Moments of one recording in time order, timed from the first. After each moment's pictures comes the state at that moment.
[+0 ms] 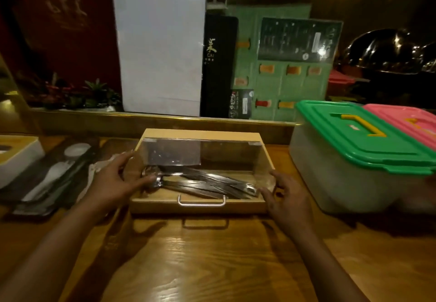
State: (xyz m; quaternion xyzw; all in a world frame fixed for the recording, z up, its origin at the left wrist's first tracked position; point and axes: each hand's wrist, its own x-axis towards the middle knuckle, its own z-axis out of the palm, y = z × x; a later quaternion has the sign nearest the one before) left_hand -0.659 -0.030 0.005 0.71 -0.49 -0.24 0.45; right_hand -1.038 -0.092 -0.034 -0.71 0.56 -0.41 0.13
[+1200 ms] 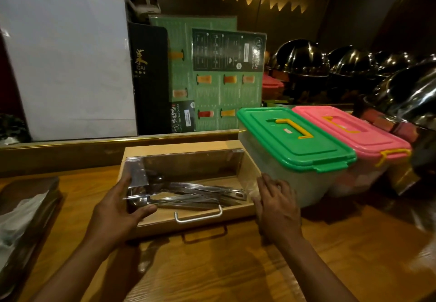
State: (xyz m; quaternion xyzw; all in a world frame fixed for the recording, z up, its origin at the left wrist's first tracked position) left_hand -0.766 -0.104 -0.021 0.65 -0.57 -0.22 0.45; right_hand -1.122 -0.119 -0.038 -0.70 0.65 -0.21 -0.21
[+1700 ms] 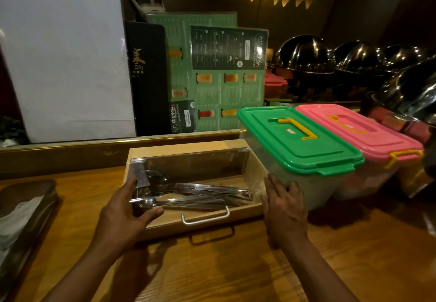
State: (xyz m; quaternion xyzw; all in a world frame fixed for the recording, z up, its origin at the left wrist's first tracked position) left_hand -0.786 -0.111 -0.025 0.66 -0.58 -0.20 0.44; right_hand -1.138 -0.136 -0.044 -0.68 0.65 -0.23 -0.24
